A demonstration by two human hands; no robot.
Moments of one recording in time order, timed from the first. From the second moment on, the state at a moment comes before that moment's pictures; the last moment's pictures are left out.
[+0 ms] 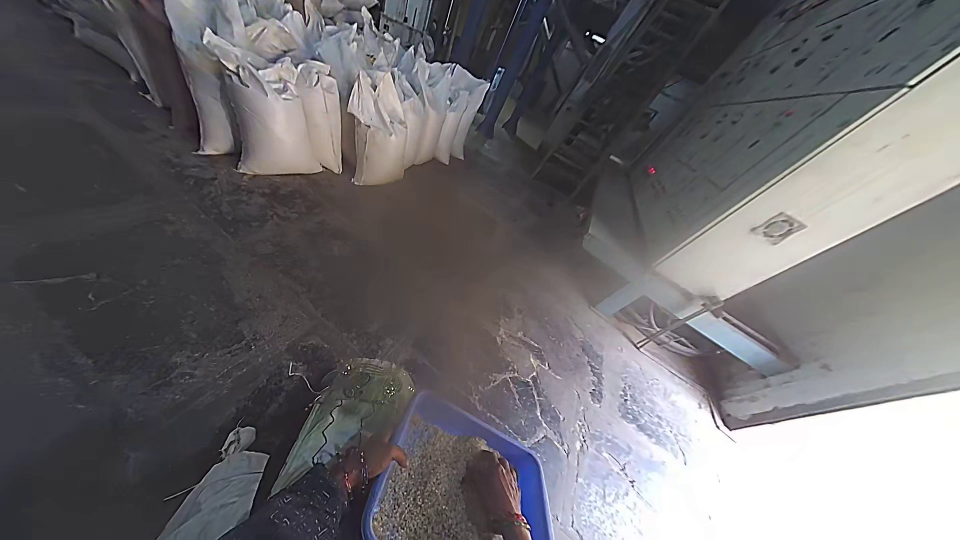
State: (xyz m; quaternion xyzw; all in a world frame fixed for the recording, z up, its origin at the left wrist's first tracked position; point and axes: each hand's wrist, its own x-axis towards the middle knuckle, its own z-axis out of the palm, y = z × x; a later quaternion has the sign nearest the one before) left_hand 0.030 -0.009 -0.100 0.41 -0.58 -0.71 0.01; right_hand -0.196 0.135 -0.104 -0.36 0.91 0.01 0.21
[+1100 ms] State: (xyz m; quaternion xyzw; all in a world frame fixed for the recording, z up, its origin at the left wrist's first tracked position) left_hand 0.030 -0.012 -0.104 0.38 -0.58 -0.72 0.02; right_hand -0.199 0.135 -0.104 -0.36 0.91 0.00 0.22
